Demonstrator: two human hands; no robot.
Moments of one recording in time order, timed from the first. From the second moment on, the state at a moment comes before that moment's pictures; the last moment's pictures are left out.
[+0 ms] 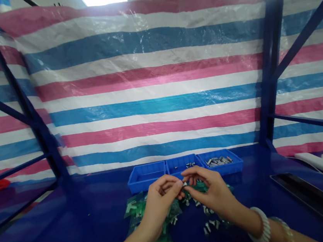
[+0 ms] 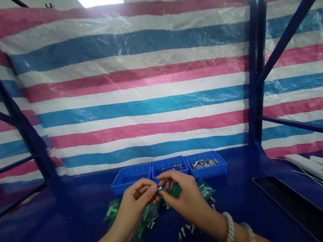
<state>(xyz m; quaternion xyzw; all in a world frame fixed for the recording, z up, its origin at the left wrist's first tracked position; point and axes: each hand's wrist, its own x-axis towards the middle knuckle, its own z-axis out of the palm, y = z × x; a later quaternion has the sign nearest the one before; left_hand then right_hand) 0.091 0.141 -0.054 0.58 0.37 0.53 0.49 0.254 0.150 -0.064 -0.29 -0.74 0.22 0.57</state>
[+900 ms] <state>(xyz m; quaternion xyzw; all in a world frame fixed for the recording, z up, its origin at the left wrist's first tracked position) 0.095 0.138 -0.059 0.36 0.26 0.52 0.73 0.255 0.141 -0.059 -0.25 -0.69 0.33 0.59</state>
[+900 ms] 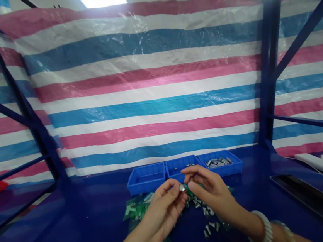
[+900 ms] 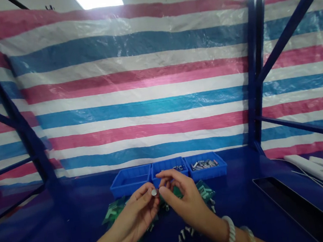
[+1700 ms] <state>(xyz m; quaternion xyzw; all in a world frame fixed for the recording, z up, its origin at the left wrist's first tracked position) 0.080 0.156 -0.046 0.45 0.29 0.63 0.57 0.274 0.181 -0.071 -0.32 -0.83 0.08 0.44</state>
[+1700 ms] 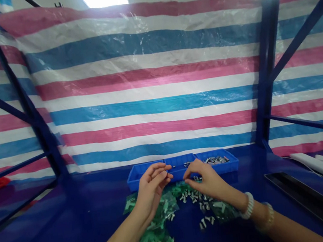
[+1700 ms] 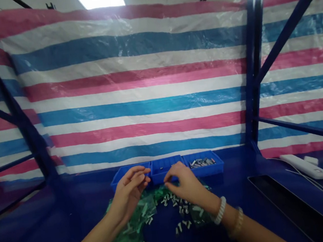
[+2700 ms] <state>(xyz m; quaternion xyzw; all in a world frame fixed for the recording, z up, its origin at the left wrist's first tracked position) 0.081 0.153 -0.053 0.47 0.28 0.61 0.58 0.239 0.126 -0.086 -0.26 -0.94 0.08 0.22</state>
